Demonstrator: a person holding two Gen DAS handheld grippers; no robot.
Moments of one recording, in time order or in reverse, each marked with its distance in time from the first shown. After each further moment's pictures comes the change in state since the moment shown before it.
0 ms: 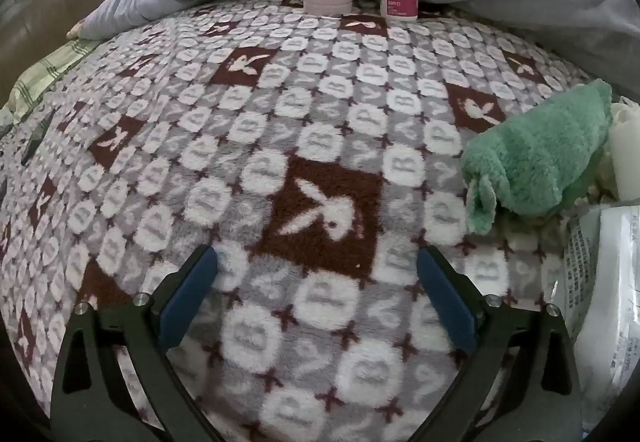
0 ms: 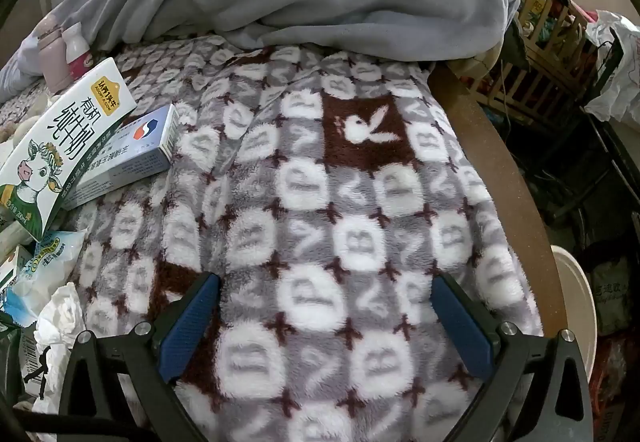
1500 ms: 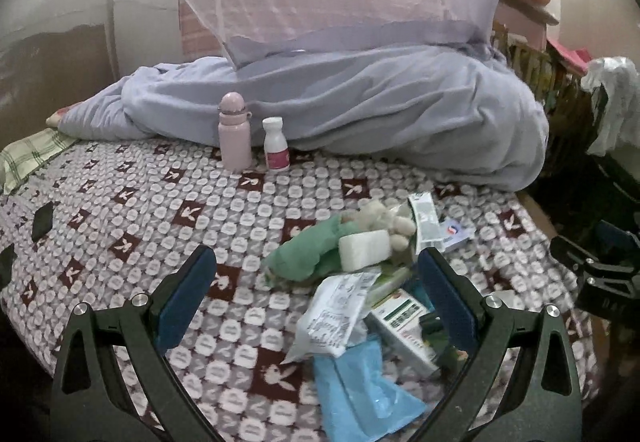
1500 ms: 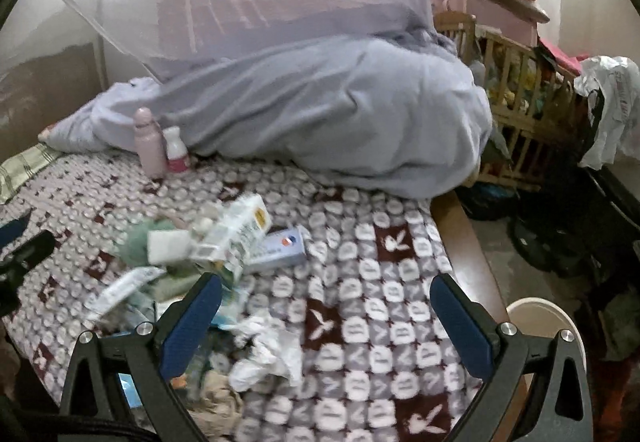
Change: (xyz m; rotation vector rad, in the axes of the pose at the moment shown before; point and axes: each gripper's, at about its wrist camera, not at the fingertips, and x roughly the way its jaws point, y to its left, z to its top) left arm -0.234 -0.063 -0.016 0.071 -0.389 -0.231; right arm -0.193 0.023 -0.012 0.002 -0.369 0.134
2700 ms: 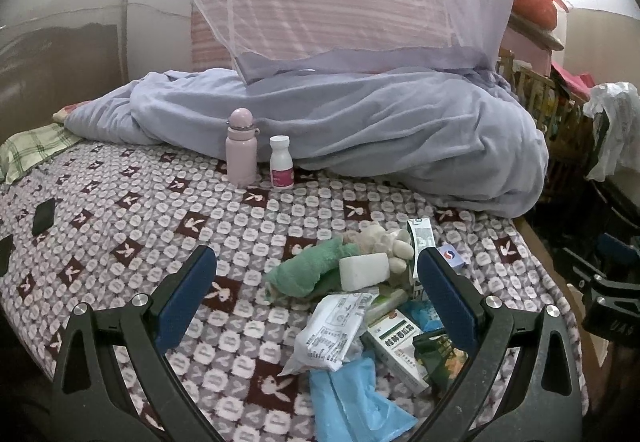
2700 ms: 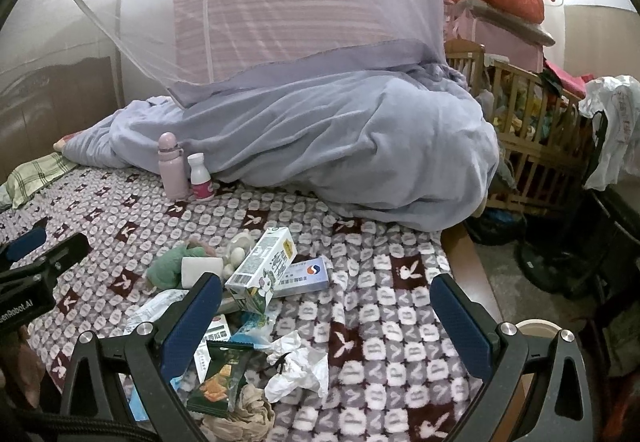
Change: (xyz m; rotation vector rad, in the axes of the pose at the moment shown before) left arm -0.007 0.004 0.009 -0.053 -0.058 0.009; right arm -0.025 0.015 0.012 -0.008 -0.056 0.037
